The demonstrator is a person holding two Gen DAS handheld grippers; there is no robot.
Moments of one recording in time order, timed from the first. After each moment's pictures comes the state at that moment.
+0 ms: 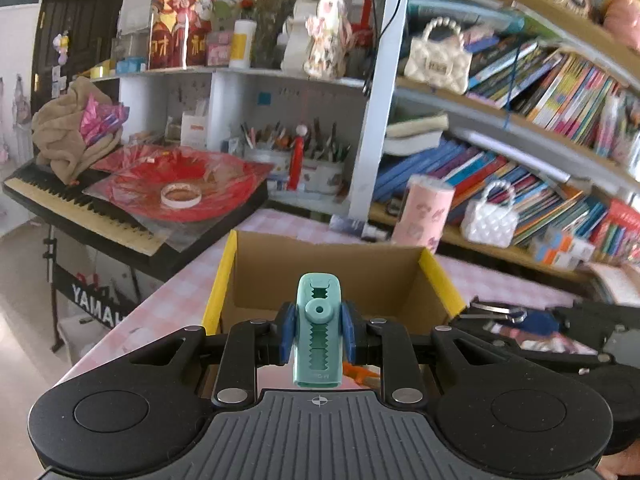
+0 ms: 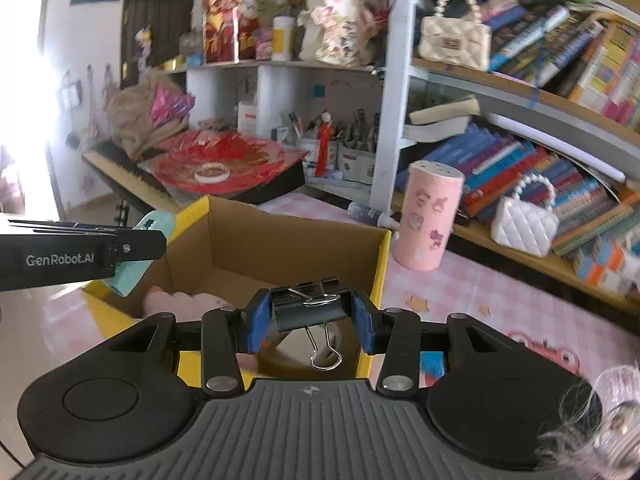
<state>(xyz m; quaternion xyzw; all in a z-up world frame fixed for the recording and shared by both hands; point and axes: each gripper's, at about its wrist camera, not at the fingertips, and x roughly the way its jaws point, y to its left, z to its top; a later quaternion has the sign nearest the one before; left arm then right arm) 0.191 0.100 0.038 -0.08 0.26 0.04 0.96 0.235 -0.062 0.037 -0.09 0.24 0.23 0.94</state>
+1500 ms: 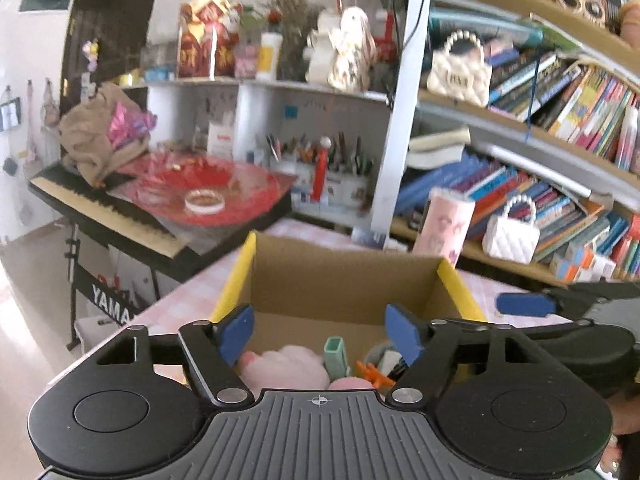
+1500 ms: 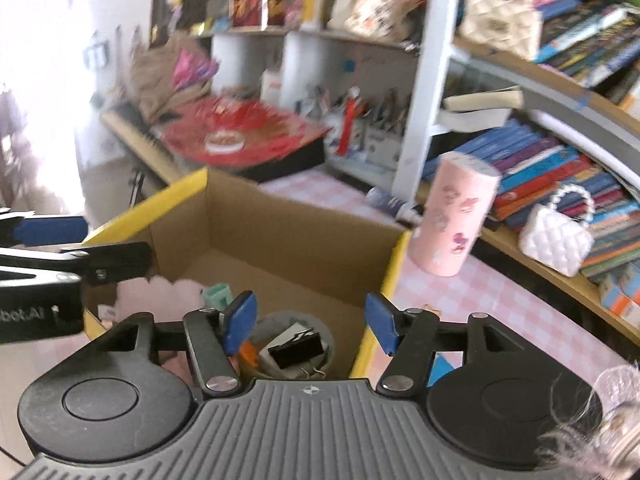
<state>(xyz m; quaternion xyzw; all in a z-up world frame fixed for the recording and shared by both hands) 0.174 0.089 0.038 -0.09 0.22 0.09 0.97 0.275 -0.061 0.027 -0.13 0.26 0.26 0.92</state>
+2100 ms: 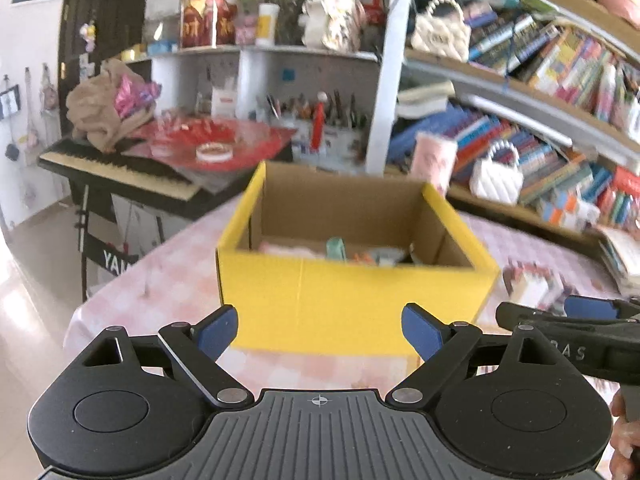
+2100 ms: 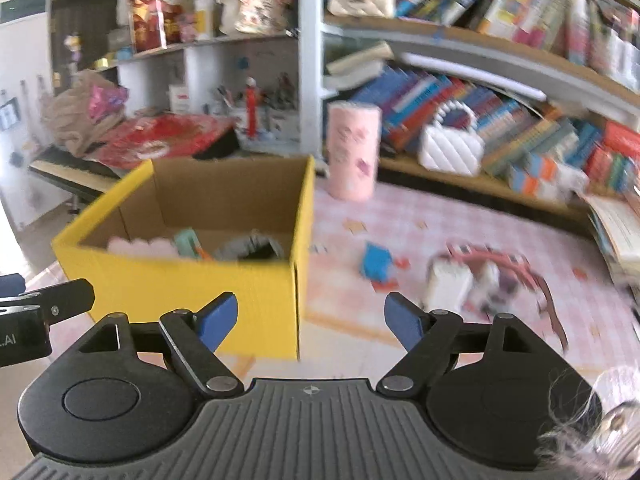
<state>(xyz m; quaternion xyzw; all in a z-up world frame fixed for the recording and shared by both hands) 0.101 0.074 0.011 -0.07 0.28 0.07 0.95 0.168 -0.108 0.002 -0.03 0.29 0.12 0.95</state>
